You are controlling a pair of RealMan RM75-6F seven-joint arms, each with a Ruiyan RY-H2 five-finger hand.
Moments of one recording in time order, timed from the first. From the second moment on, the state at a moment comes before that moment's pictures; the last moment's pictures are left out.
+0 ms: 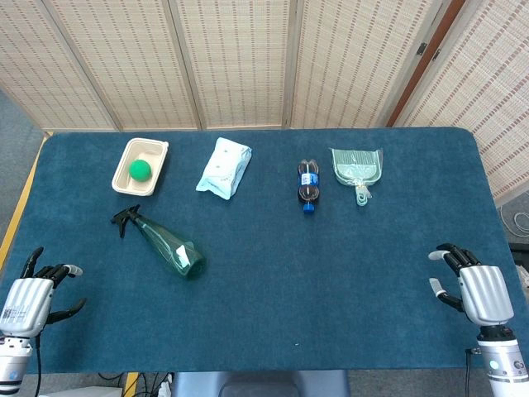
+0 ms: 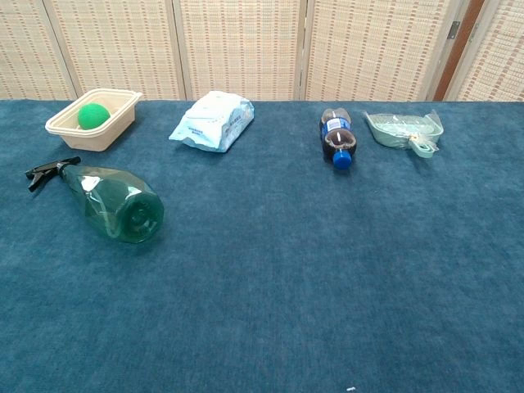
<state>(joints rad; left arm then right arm) -0.12 -1.16 -0.03 -1.57 1.53 1.46 0.04 0.08 -1.22 0.07 -1.52 -1.55 1.53 -0.01</state>
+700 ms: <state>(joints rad) -0.16 -1.15 -0.04 -1.60 1.57 1.46 -0.01 0.09 -1.18 0.09 -1.55 -1.57 1.57 -0.02</state>
